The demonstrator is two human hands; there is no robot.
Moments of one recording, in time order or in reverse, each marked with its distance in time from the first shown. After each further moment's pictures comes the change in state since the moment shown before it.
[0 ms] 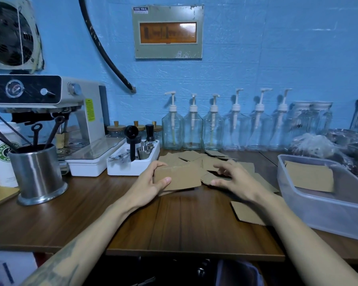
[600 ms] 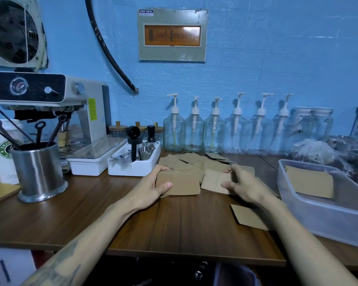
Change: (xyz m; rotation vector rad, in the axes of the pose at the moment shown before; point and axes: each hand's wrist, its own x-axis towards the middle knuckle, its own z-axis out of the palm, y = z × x) left_hand 0.000 -0.003 0.000 0.122 -0.054 0.017; right_hand -0.002 -0.001 -0.009 0.083 0.014 0.227
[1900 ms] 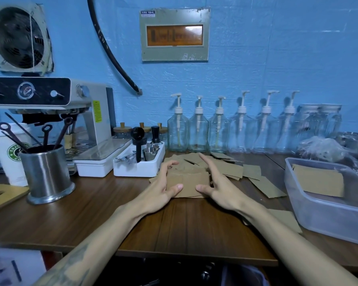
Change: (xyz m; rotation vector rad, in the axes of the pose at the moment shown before) left_hand -0.005 0.009 0.008 -0.070 -0.083 0.063; right_hand -0.009 -0.043 0.050 0.227 -0.154 -0.322
